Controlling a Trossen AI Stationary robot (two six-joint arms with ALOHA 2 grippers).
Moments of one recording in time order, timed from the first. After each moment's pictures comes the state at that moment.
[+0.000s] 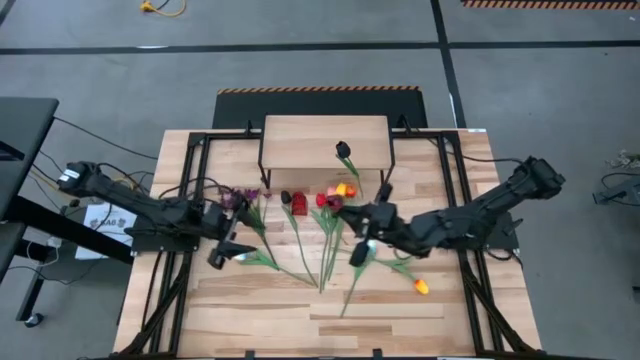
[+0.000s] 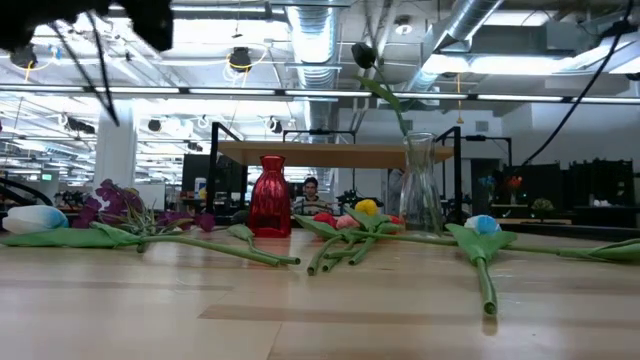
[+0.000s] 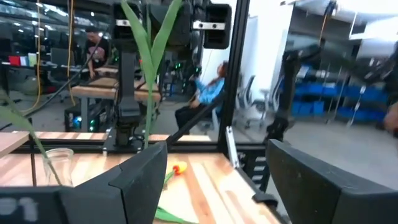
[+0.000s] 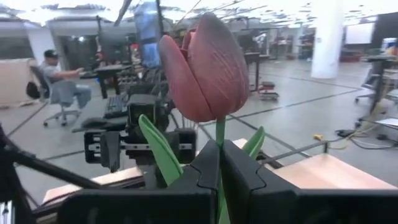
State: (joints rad) left arm -0.32 0.78 0.28 0.67 -0.07 -0.10; right arm 0.46 1.44 1.13 0.36 0.81 -0.01
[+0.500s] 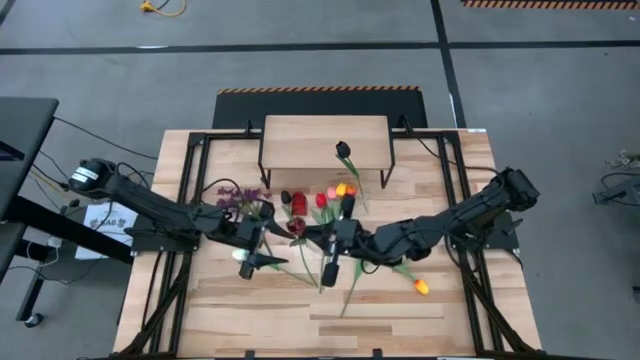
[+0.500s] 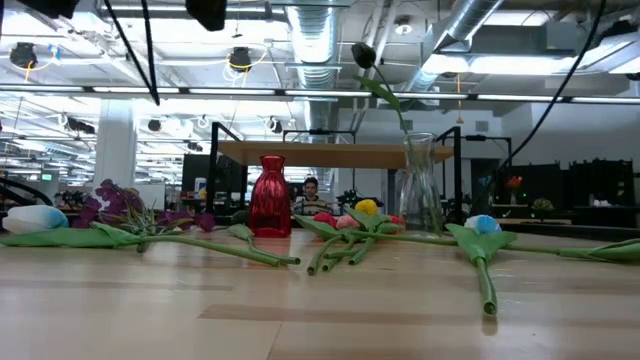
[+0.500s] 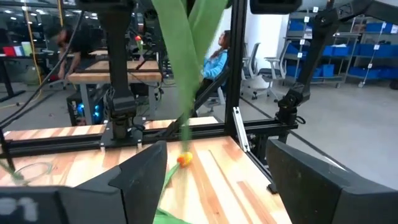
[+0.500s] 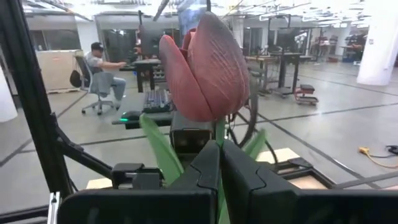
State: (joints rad) left arm -0.32 1.14 0.53 0.67 -0.06 -0.02; right arm 0.44 1.68 1.39 0.32 0.65 -0.03
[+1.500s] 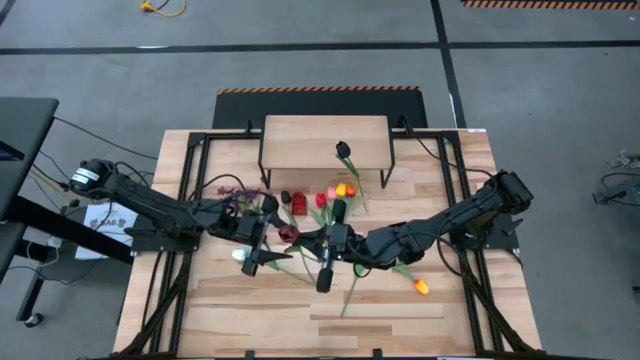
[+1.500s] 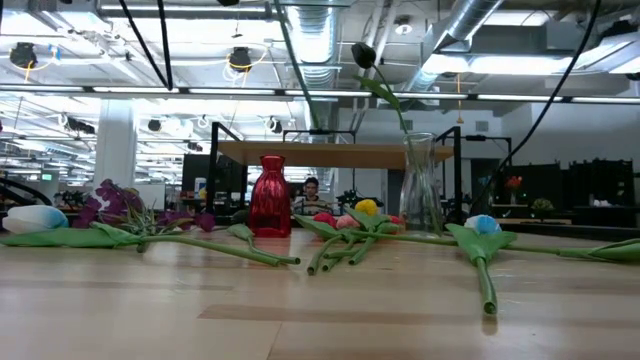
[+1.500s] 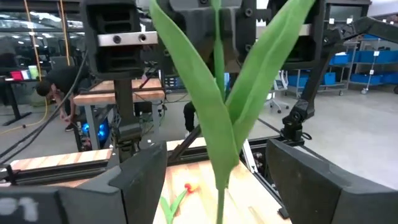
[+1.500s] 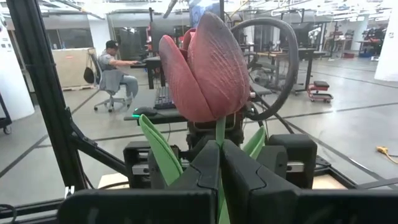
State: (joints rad) left arm -0.29 1.15 0.62 0.65 -0.03 0.03; right arm 0.44 1.72 1.42 0.32 0.60 -0.01
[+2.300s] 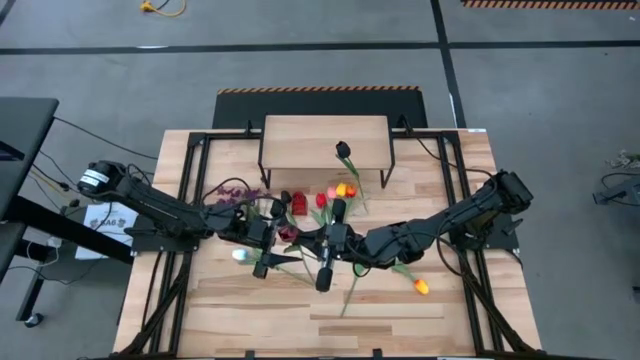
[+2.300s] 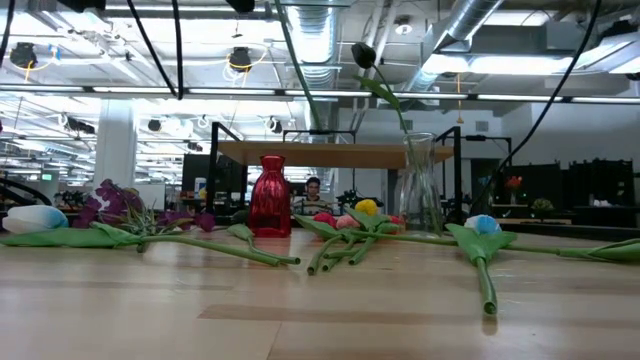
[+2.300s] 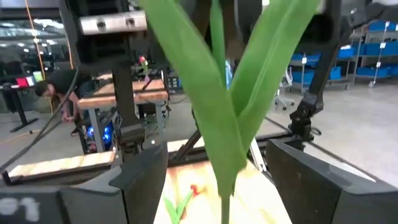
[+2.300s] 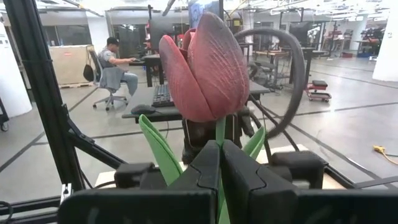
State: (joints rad) left arm -0.29 1.26 0.63 0.76 -0.03 0.07; right arm 0.43 1.72 1.42 0.31 0.60 -0.01
